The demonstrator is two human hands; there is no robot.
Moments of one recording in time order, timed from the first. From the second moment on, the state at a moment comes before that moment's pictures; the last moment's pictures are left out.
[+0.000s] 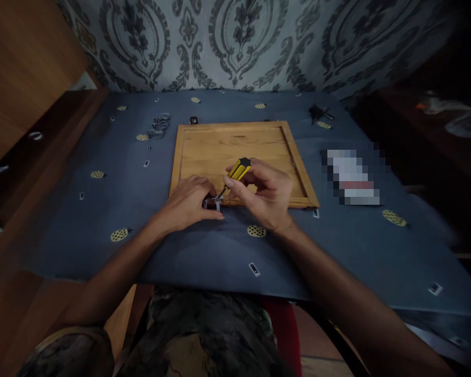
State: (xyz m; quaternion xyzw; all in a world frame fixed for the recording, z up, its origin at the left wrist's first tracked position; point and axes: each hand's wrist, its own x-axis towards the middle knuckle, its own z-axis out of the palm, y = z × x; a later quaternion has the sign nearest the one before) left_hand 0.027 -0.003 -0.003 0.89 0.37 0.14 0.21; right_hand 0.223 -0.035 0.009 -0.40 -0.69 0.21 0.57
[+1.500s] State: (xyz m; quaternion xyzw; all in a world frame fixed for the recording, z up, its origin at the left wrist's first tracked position) left_hand 0.030 -0.006 0.003 0.90 0.38 0.11 0.20; right_hand 0.220 -0.036 0.004 -0.43 -0.64 0.25 0.59
